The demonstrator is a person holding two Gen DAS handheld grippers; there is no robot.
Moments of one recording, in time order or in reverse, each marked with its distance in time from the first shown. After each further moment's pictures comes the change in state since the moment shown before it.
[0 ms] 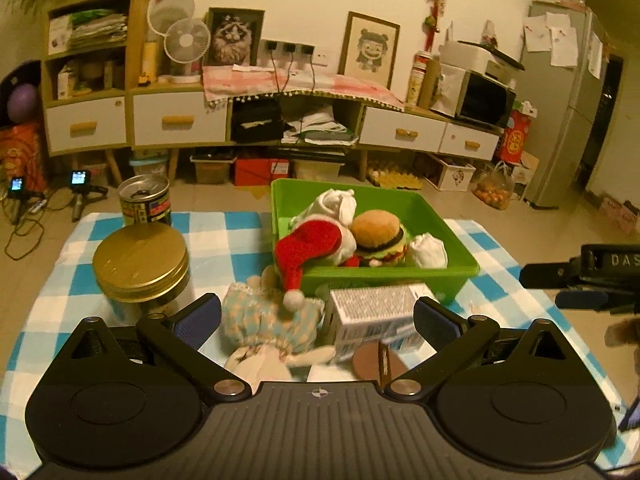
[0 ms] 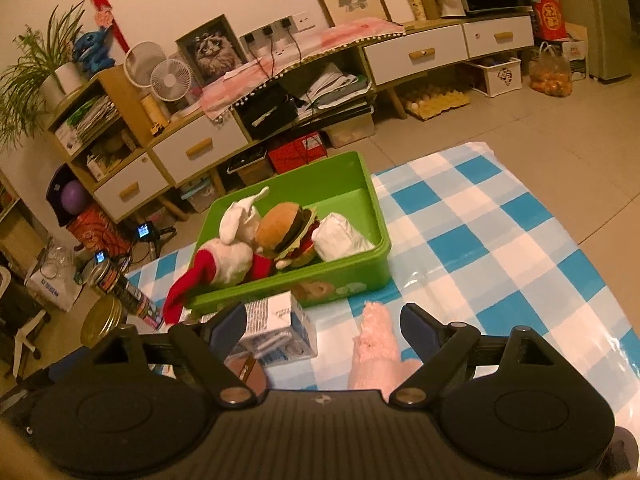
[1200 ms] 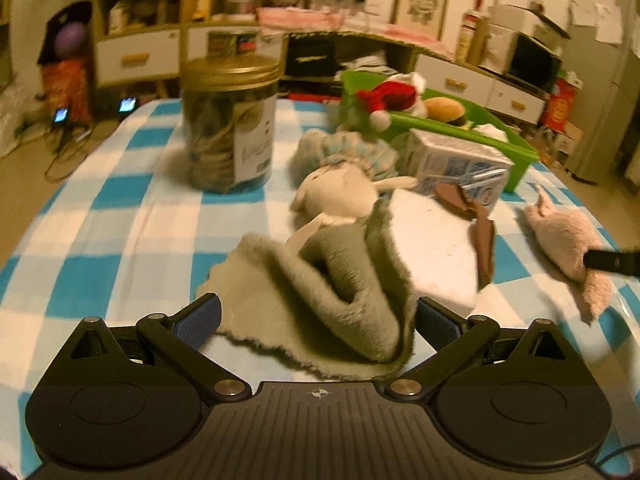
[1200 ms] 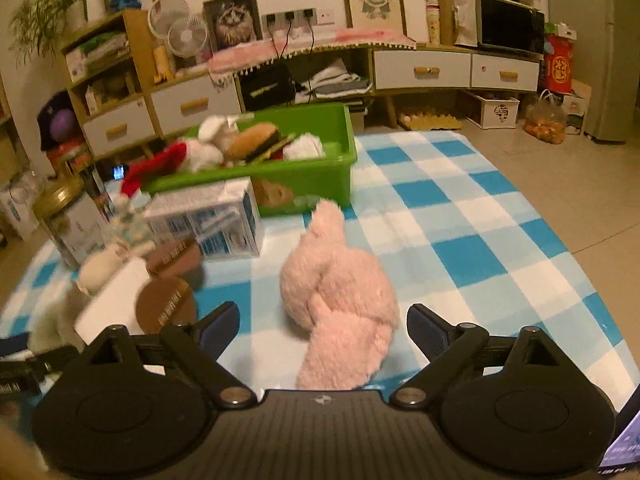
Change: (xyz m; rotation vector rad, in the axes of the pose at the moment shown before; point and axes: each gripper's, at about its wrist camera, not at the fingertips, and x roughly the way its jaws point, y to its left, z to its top) left arm -0.001 0.037 -0.115 -0.091 0.120 0.123; right arm 0.010 -0.018 -0.105 -0.239 -0.031 -0.132
